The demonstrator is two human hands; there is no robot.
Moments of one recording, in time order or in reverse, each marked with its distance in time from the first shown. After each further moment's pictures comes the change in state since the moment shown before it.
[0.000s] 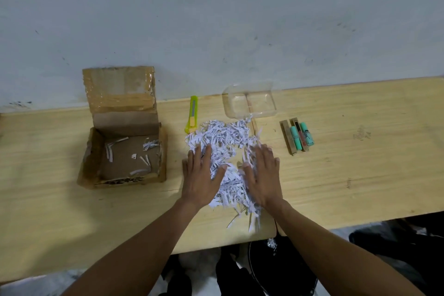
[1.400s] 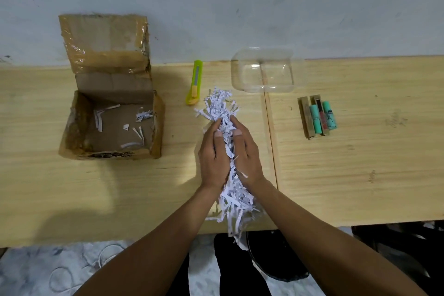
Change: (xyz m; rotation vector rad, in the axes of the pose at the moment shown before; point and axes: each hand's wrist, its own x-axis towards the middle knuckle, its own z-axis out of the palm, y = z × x) left_hand 0.009 0.043 0.032 -0.837 0.431 -0.116; right_hand 0.021 -0.054 0.029 0.787 -0.088 0.016
